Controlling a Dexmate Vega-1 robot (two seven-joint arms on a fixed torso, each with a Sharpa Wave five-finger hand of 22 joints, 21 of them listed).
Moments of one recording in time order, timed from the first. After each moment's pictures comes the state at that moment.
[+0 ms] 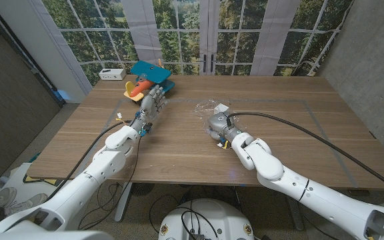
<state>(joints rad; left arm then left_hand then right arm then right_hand) 0.91 0.56 0.37 -1.38 -0.74 -0.26 -0.18 0.07 0.09 0.42 0.10 0.22 -0.17 -0.07 0.18 0.17 -0.17 0.01 0.20 0.18 -0.17 0.04 0.18 0.17 -0.17 0.13 0.26 0.19 -0.85 -0.65 -0.88 -1.91 -1.23 -0.42 0.17 1.02 0.17 0.24 -0.16 0.24 0.99 -0.04 0.38 0.22 0.76 -0.08 0.37 0.31 0.67 -0.06 0.37 0.47 0.43 0.03 0.28 0.19</state>
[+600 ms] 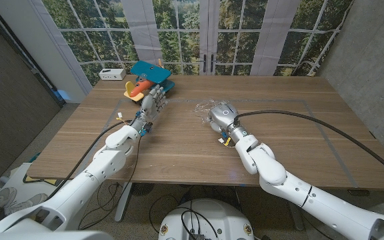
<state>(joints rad) 0.89 0.55 0.38 -1.36 -0.74 -0.26 -0.19 0.07 0.09 0.42 0.10 0.22 -0.17 -0.07 0.18 0.17 -0.17 0.01 0.20 0.18 -0.17 0.04 0.18 0.17 -0.17 0.13 0.25 0.19 -0.91 -0.64 -0.84 -1.90 -1.20 -0.44 -0.15 1.04 0.17 0.25 -0.15 0.22 1.01 -0.04 0.40 0.22 0.78 -0.09 0.37 0.32 0.76 -0.08 0.43 0.51 0.45 0.01 0.29 0.19</state>
